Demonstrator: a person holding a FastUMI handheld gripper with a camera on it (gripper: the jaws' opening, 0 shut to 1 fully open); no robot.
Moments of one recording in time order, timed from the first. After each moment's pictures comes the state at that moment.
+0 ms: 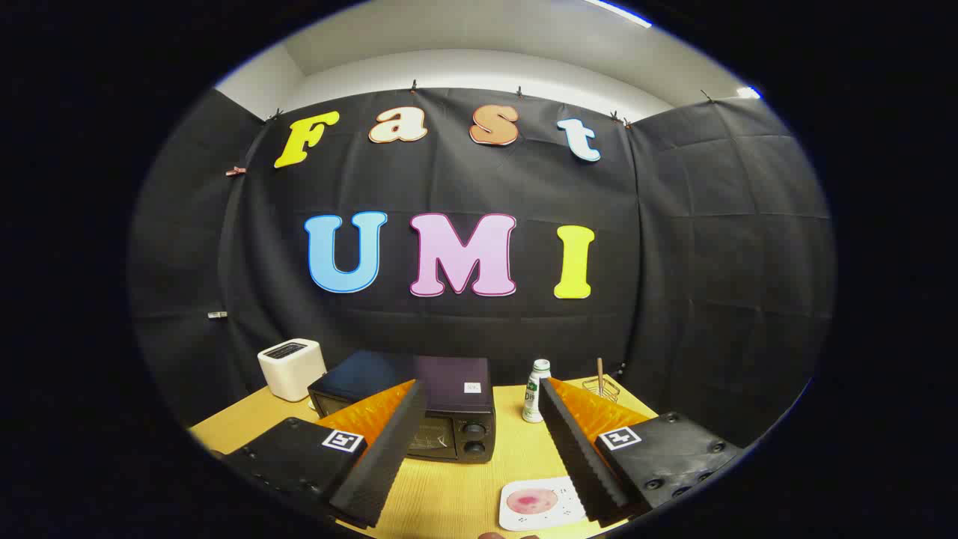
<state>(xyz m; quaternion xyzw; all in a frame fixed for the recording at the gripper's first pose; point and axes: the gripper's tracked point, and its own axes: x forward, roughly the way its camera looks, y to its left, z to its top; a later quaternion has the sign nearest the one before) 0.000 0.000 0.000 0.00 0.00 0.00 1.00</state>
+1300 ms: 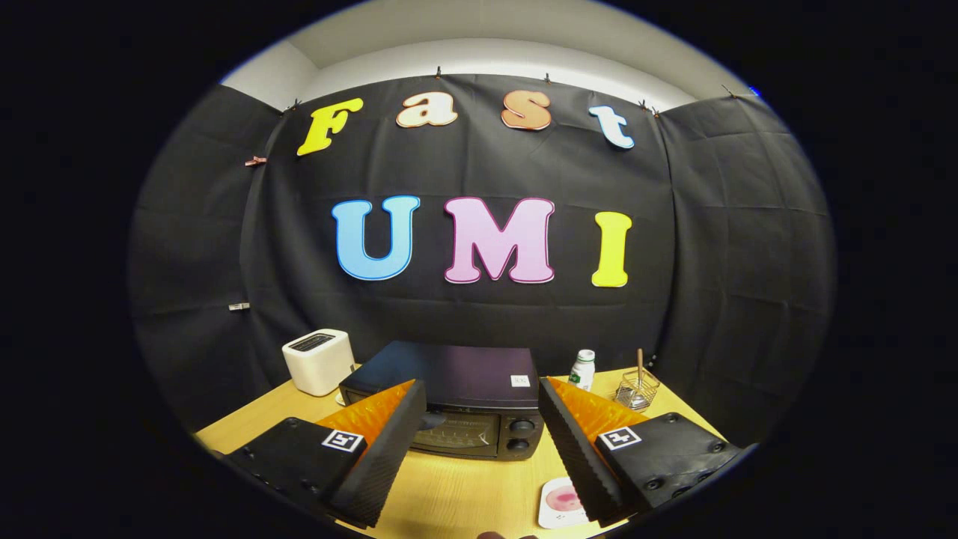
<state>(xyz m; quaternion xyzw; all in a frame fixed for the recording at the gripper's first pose) 0.024 0.067 -0.019 0.01 0.03 0.05 1.00</state>
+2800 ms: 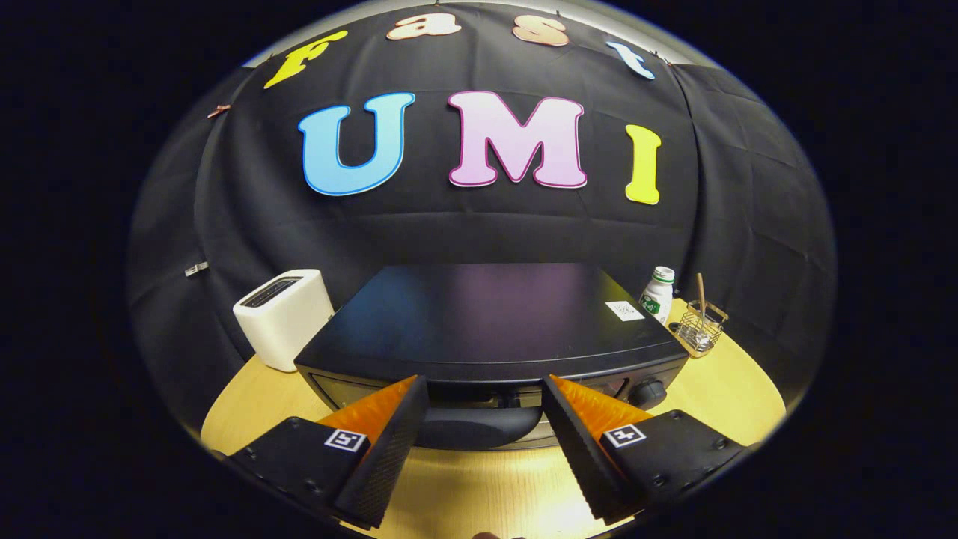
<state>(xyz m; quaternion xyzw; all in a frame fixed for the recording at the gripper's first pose) 0.154 0.162 -0.164 0.01 0.18 0.01 0.98</state>
